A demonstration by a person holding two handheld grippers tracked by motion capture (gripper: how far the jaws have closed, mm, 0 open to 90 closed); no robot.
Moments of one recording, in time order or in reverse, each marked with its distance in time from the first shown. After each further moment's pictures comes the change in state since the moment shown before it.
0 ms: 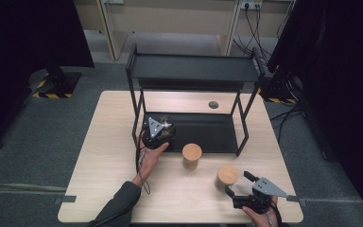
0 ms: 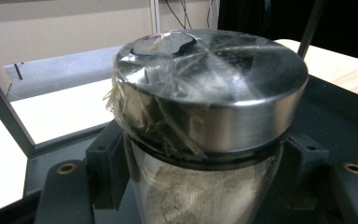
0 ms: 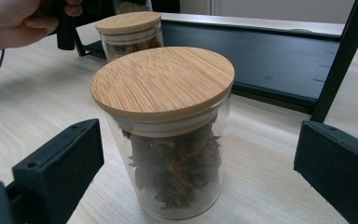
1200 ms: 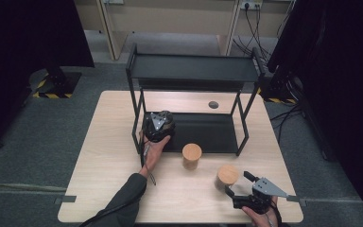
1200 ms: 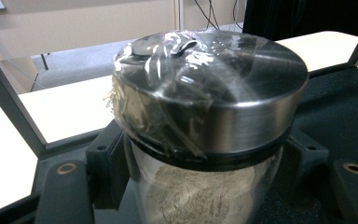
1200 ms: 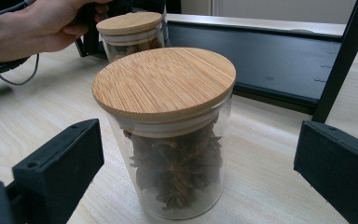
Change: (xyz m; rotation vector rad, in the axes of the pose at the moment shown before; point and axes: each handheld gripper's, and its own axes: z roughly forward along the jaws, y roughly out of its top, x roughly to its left) left arm -0.002 -0.004 0.034 0.024 0.091 -0.016; right arm 0.000 0.000 0.000 -0.002 0.004 0.001
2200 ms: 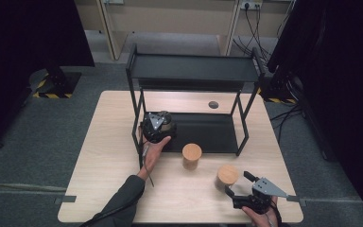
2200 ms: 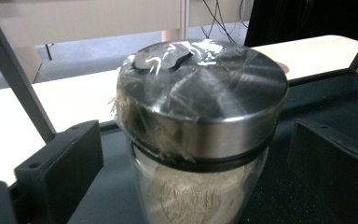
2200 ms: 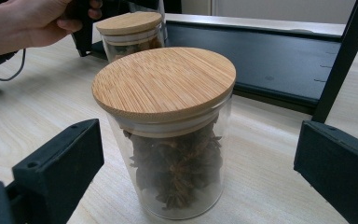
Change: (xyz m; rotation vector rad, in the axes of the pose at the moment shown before) left arm -0.003 0.009 -0.009 0.026 0.018 -0.038; right arm 0.000 0.000 0.000 0.001 -0.002 0.000
